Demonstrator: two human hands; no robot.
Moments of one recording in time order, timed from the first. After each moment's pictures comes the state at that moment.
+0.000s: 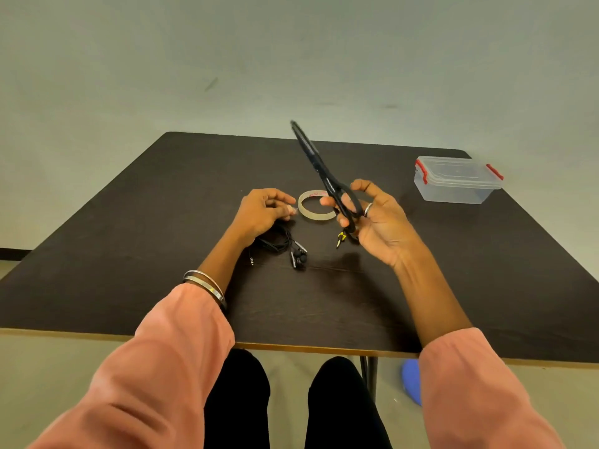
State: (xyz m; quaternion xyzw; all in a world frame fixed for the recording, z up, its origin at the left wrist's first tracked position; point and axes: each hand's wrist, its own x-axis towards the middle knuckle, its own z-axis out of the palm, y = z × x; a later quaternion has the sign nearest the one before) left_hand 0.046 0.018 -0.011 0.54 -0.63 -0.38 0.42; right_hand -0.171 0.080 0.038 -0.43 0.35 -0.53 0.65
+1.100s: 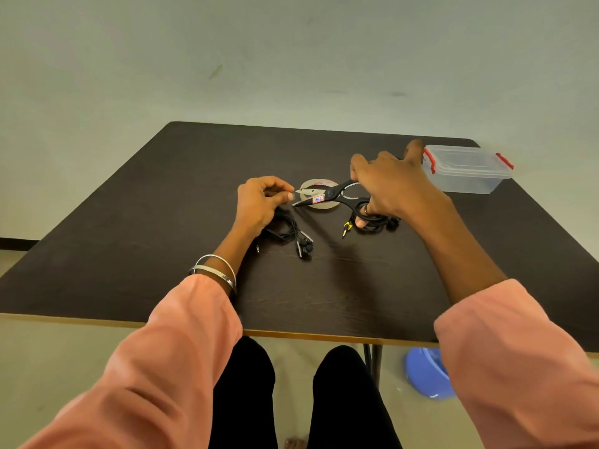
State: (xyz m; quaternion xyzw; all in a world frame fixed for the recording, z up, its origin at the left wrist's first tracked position) left_hand 0.046 0.018 -0.021 0.56 -0.61 -0.28 0.49; right_hand -0.171 0.065 0.086 -0.79 0.58 0.06 -0.19
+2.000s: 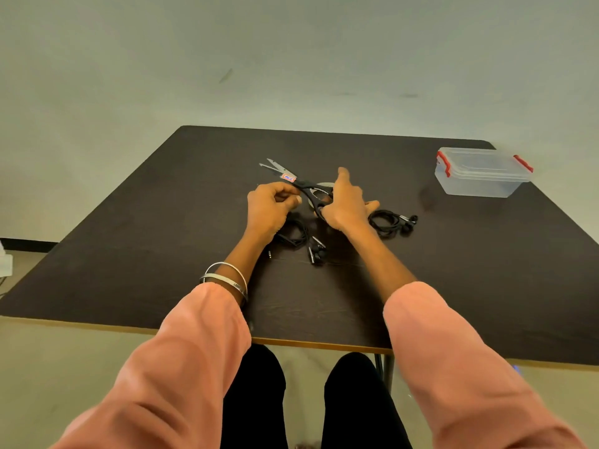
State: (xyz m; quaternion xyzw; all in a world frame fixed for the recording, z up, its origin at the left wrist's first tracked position) left_hand 0.046 0.016 -0.024 0.57 -0.60 -0.26 0.50; right_hand -0.096 0.028 0.017 -0.64 0.71 -0.24 0.19
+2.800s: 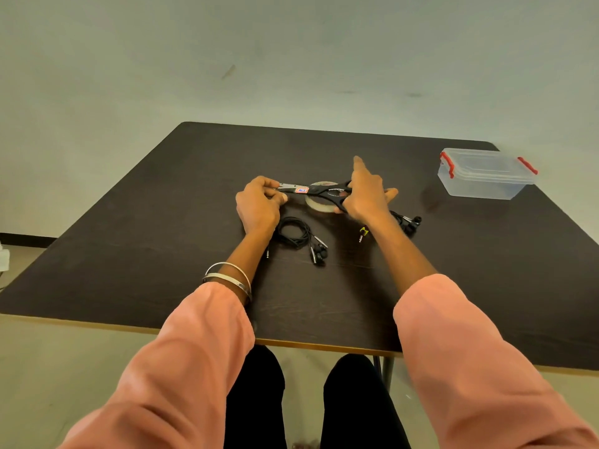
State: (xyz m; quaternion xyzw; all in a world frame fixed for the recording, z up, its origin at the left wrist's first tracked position) left_hand 0.052 0.010 -0.027 0.66 -0.49 -0.21 0.53; right_hand -0.119 0.011 0.026 -0.65 0.71 -0.23 0.15
